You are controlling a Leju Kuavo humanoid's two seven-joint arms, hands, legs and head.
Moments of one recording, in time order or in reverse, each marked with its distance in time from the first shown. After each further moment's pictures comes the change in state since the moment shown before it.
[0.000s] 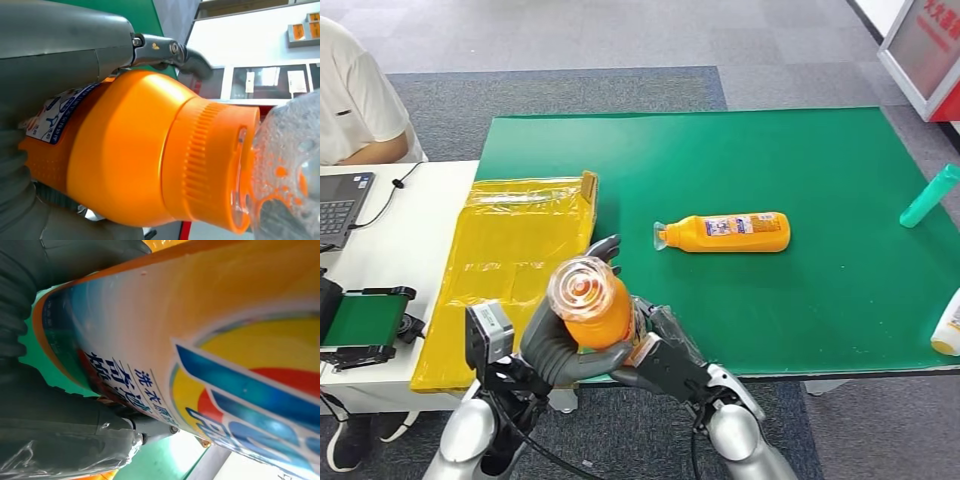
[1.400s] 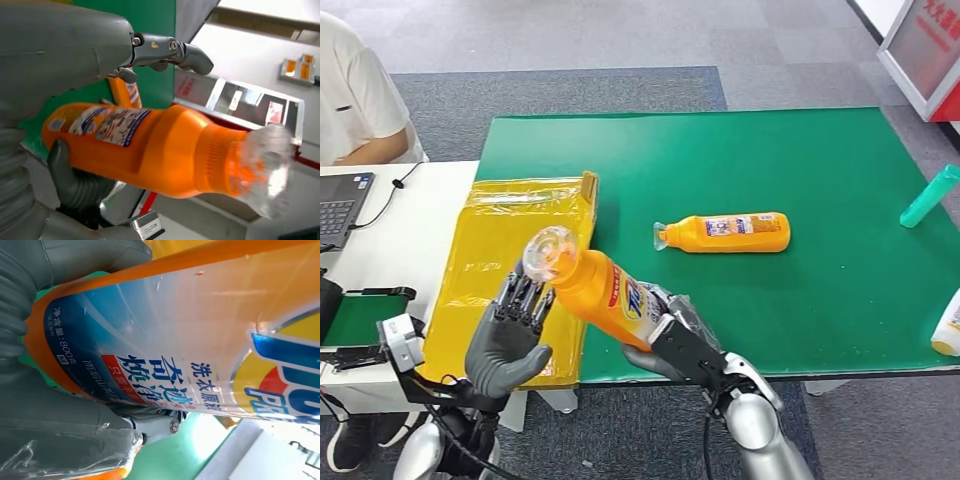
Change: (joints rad) left arm 0.157 0.004 0.200 -0.065 0.284 -0.093 0.005; right arm 0.001 0.026 -0.118 -0.064 0.042 0.069 0.048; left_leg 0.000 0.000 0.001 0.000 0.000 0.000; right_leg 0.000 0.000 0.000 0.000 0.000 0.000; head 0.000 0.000
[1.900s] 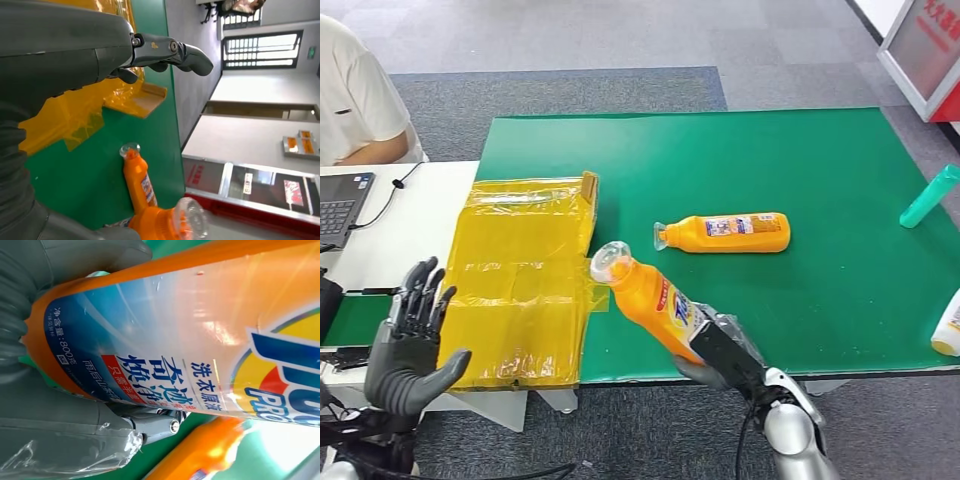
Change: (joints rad) left arm 0.120 -0.056 0.368 -0.166 -0.267 -0.081 -0.061; right arm 0.074 -0.003 -0.231 0.014 0.134 0.102 0.033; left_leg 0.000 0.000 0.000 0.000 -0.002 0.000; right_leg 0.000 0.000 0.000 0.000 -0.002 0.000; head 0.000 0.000
